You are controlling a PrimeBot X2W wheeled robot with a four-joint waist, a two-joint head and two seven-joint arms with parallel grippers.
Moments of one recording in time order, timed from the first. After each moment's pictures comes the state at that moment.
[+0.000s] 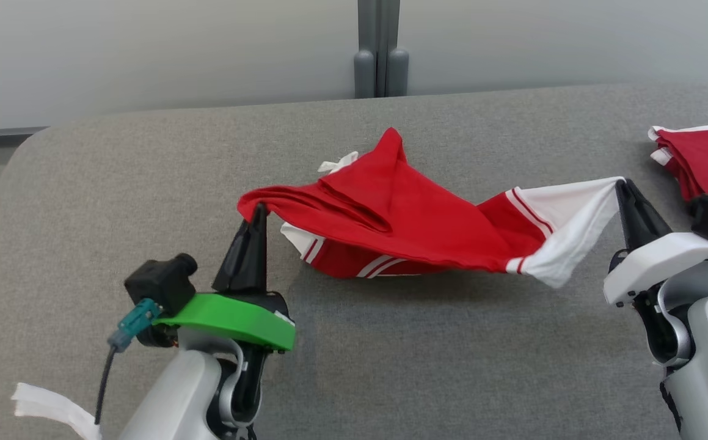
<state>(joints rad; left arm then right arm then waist) -0.31 0.14 -0.49 0.22 -0.74 0.09 -0.26 -0.33 -0.23 -0.02 0.36 0.35 0.13 -0.01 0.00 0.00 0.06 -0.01</state>
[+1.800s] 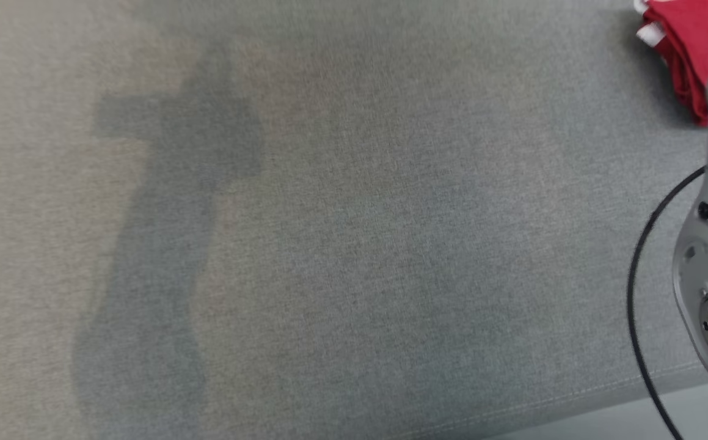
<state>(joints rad) -1.49 0.33 -0.40 0.55 -0.53 0.04 -0.07 -1.38 -0.08 -0.05 0.43 0.17 0.13 -0.15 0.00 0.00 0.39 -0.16</state>
